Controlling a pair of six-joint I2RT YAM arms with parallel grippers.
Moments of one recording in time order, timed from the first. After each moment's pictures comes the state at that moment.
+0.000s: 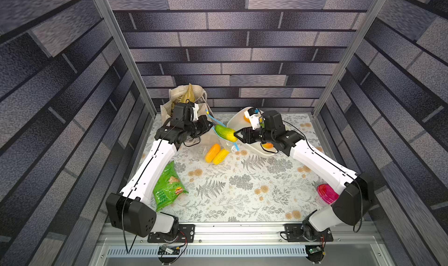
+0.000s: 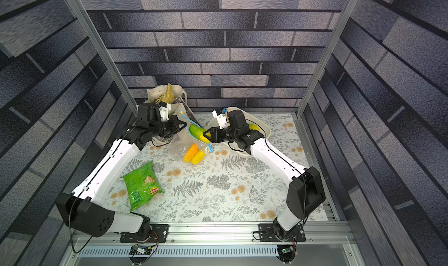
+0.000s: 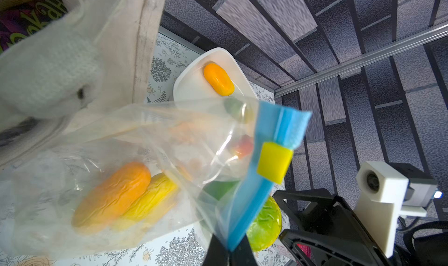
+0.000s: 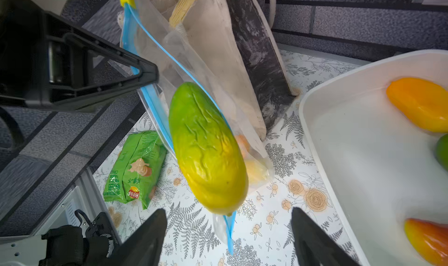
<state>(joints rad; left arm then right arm) -0.29 1.41 1.45 -0.60 0.39 -0.70 0.82 2.12 2.50 -1.35 0.05 -0.31</state>
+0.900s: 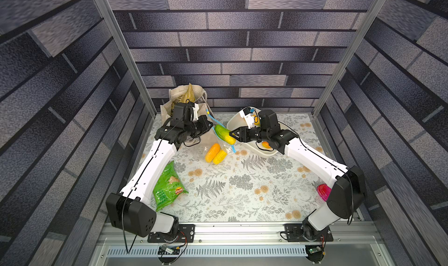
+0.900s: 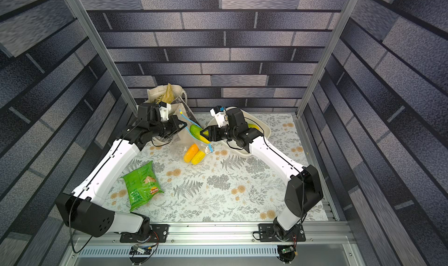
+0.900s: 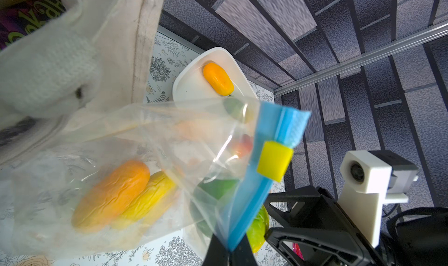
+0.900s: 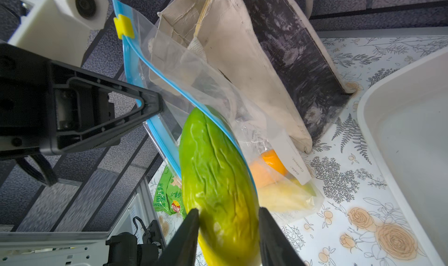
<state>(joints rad) -0.28 1.40 1.43 -0.60 0.42 -0.70 0.82 1.82 2.06 -0.97 -0.02 -0.02</state>
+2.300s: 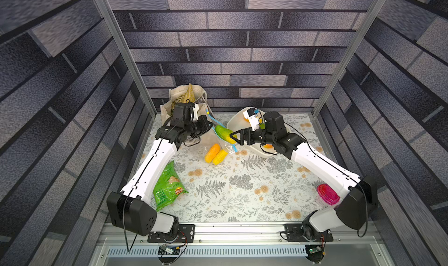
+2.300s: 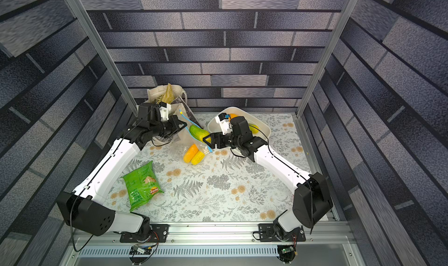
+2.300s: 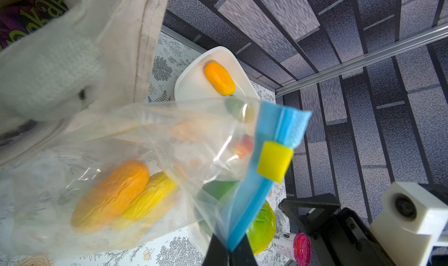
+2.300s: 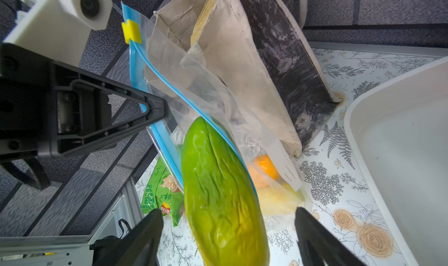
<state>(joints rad) -0.27 1.40 1.43 -0.60 0.42 -0.70 0.63 1.62 1.44 -0.31 -0.50 0.38</state>
